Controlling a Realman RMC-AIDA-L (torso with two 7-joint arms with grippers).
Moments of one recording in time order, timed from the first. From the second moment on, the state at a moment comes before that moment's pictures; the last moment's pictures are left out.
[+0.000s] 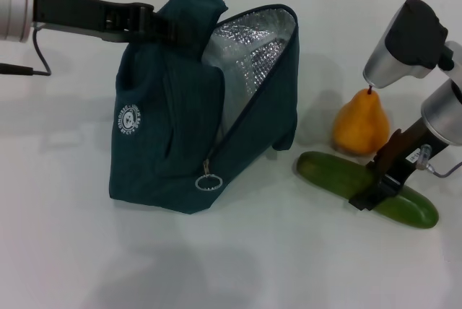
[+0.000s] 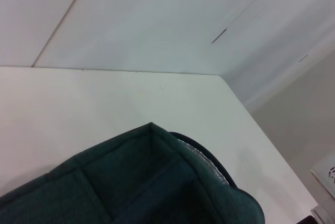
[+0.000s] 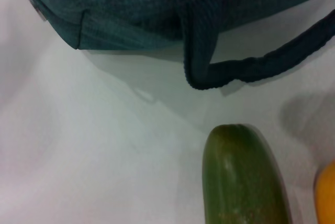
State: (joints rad) left arm -0.59 -2.04 0.81 1.23 2.07 1.72 -2.56; right arm 0.78 2.02 -1.52 -1.02 -2.41 -1.49 2.34
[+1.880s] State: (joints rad) left arm -0.60 -2.04 0.81 1.23 2.07 1.72 -2.56; right arm 0.72 2.02 -1.02 -0.58 -1.41 -1.62 1.54
